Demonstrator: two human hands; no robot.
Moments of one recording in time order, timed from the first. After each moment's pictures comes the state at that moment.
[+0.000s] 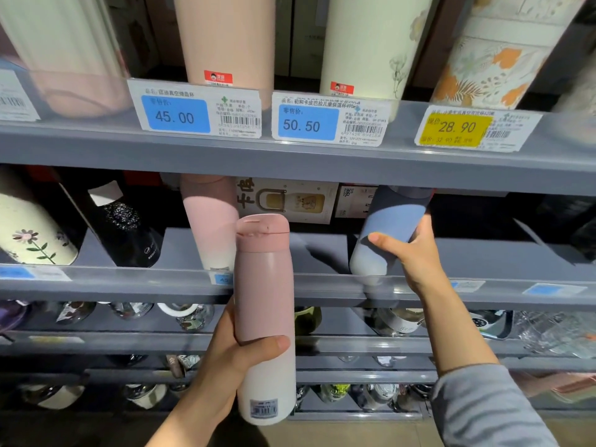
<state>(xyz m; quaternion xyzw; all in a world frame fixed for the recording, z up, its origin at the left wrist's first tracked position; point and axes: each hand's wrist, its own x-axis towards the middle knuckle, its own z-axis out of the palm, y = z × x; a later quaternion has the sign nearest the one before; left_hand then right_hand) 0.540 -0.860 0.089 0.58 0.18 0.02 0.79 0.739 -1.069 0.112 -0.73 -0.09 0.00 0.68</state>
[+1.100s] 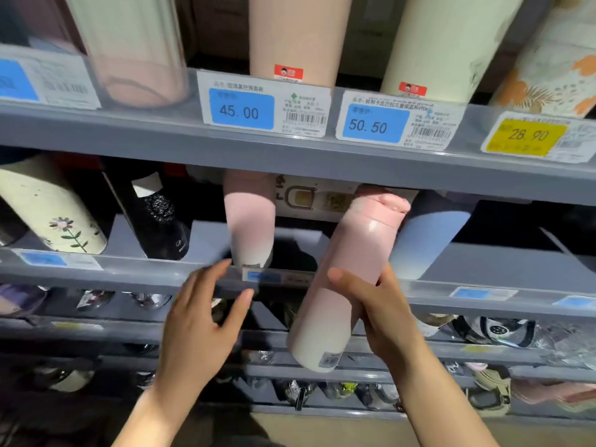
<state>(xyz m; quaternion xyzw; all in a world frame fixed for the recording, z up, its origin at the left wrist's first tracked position) 0.537 -0.777 0.073 0.89 0.14 0.28 0.33 0.629 -0.976 0.132 -0.64 -0.09 0.17 0.74</state>
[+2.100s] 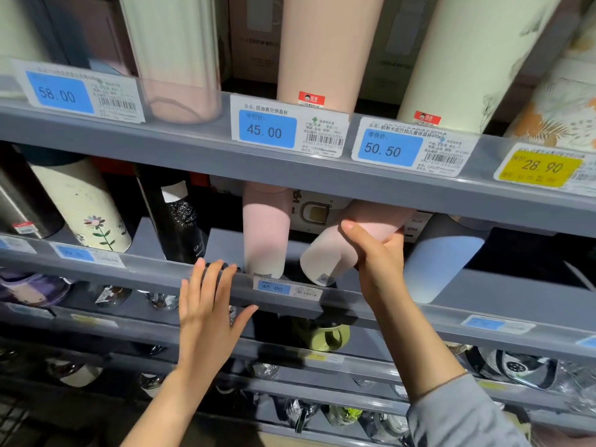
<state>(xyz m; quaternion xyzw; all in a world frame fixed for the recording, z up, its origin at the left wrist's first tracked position) 0.565 -0.755 0.014 0.94 0.17 0.28 0.08 0.701 -0.940 0.139 -0.59 0.00 0.07 0.81</state>
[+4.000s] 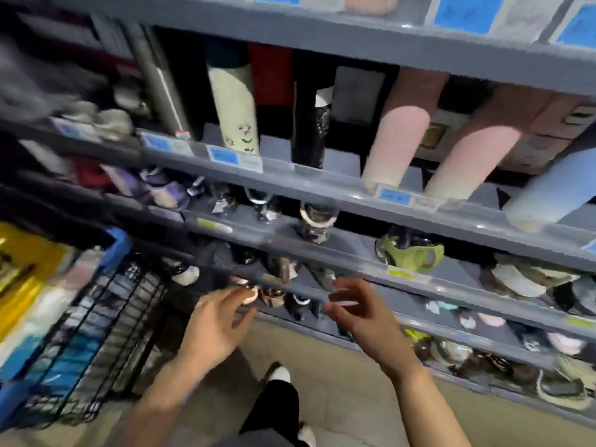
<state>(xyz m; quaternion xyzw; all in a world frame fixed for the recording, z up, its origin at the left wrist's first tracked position) 0.324 -0.669 -0.026 0.95 0.16 0.13 0.22 0.458 -0.891 0.037 -0.76 -0.16 0.31 0.55</state>
